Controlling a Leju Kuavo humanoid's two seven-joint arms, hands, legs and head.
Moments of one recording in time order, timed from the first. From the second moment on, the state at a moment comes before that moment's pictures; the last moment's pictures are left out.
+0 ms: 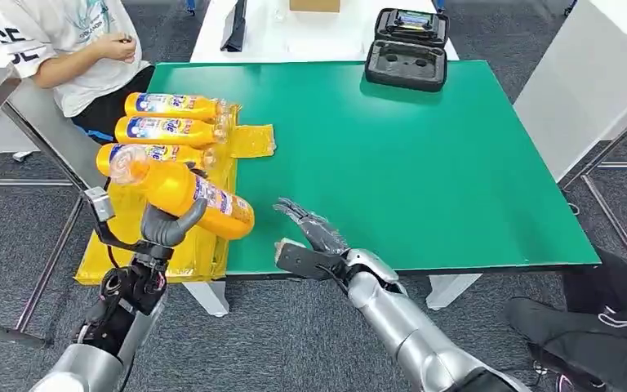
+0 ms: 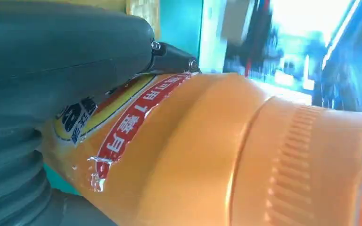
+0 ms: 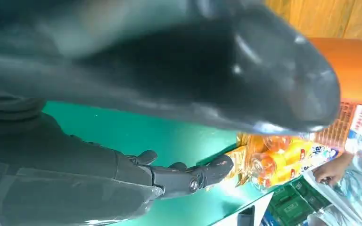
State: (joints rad) left arm -0.45 -0.03 -0.17 -0.93 0.20 -0.17 -0.49; right arm -0.54 0.15 0.47 -0.70 0.50 0.00 -0.50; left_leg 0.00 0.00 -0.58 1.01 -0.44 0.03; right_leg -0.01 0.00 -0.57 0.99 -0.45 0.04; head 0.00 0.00
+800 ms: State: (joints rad) left arm -0.47 0.16 -0.08 -0.94 -0.57 0.25 -0.43; right arm -0.41 0.11 0.24 -1.01 0.26 0.03 -0.57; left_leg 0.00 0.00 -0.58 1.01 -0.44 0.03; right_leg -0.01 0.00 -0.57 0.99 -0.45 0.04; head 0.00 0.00
